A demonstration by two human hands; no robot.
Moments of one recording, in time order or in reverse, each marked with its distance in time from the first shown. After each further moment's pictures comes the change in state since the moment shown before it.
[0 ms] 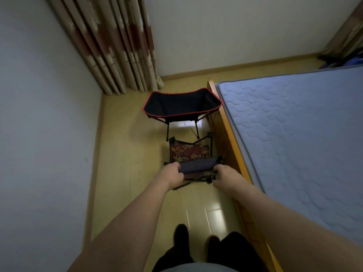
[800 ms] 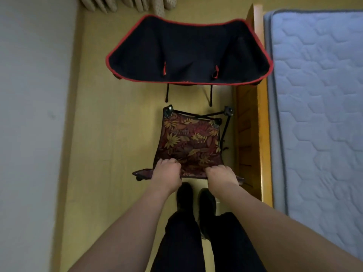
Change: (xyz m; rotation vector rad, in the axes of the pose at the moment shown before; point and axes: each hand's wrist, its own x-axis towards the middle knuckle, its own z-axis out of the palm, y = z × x) left_hand 0.317 -0.035 0.110 0.346 -0.146 -0.062; right_hand 0.345 0.067 0.075 -0.500 -0.387 -0.241
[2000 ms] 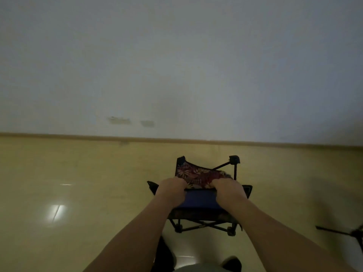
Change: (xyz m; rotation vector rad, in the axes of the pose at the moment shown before) left_hand -0.643 0.011 0.285 -0.948 0.503 -1.127; right_hand -0.427 -0.392 0.168 -1.123 0.084 -1.128
